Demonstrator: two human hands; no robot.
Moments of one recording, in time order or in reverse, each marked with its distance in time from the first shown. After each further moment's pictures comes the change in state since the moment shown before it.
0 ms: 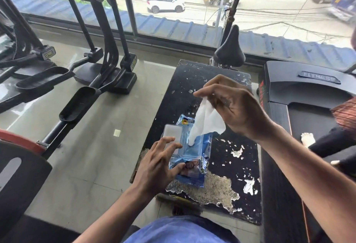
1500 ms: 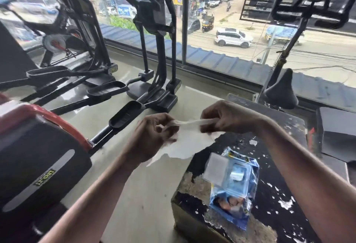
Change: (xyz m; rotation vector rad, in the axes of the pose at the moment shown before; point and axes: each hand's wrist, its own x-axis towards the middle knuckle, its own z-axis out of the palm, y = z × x) left_hand 0.026 -0.019 -0.203 -0.554 0.235 -0.377; right_hand 0.133 -0.017 0.068 0.166 -0.744 0.087
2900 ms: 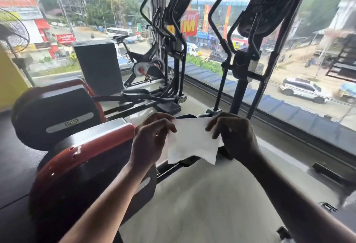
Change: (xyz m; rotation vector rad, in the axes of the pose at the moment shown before) left_hand -0.007 -0.167 -0.446 0.351 0.737 0.536; right_hand 0.378 -0.293 0.158 0.211 0.624 -0.627
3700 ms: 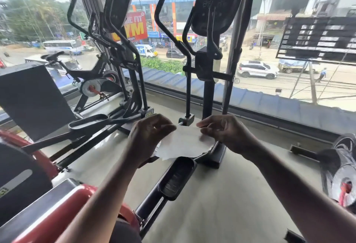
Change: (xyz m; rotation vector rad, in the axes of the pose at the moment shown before) left_hand 0.218 -0.157 0.180 -0.266 -0.420 -0.169; right_hand 0.144 0.204 -0.057 0.057 -0.002 0.577
